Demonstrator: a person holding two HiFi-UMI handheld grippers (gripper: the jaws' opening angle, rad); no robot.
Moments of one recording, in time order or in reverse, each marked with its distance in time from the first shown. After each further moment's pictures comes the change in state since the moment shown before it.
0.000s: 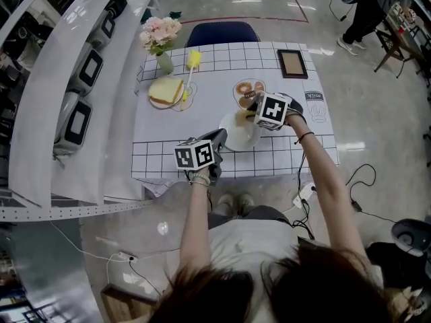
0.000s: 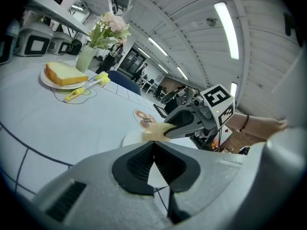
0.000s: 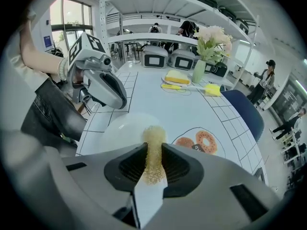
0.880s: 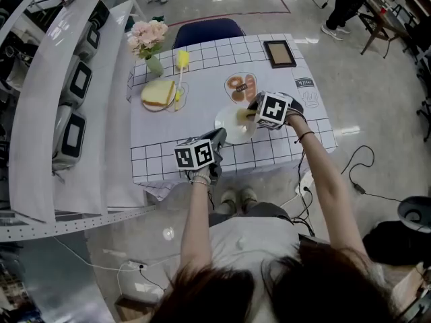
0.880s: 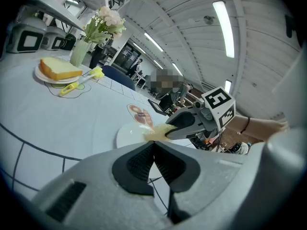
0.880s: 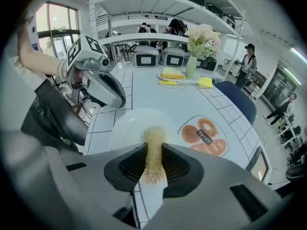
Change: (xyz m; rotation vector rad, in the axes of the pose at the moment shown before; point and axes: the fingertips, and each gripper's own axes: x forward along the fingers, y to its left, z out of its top) left arm -0.005 -0.011 -0.015 0.019 0.055 -0.066; right arm -0.011 0.024 -0.018 0.120 0.011 -0.054
